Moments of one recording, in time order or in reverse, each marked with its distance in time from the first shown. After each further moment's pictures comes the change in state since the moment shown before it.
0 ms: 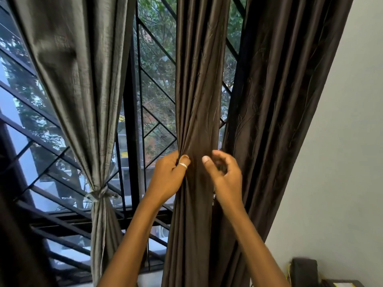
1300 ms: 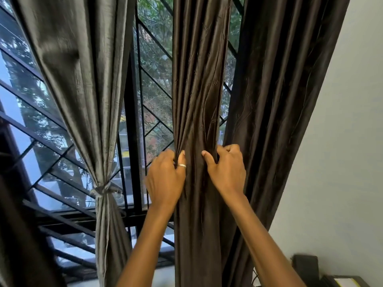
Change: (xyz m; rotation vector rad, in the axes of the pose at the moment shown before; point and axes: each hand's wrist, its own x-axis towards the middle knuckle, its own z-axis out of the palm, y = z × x) left_hand -0.012 -0.018 0.016 0.564 0.436 0.109; right_hand 0.023 -0.008 0.000 -0.894 0.042 -0.180
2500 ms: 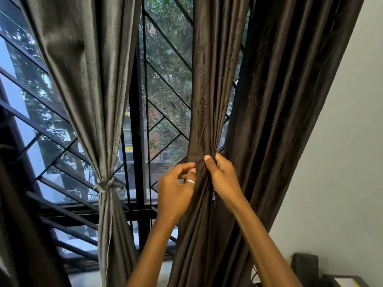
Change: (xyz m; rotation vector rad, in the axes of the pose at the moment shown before) left_hand -0.035 -0.003 0.002 -0.599 -0.167 -0.214; right_hand -0.021 -0.002 0.011 0.812 -0.354 0.110
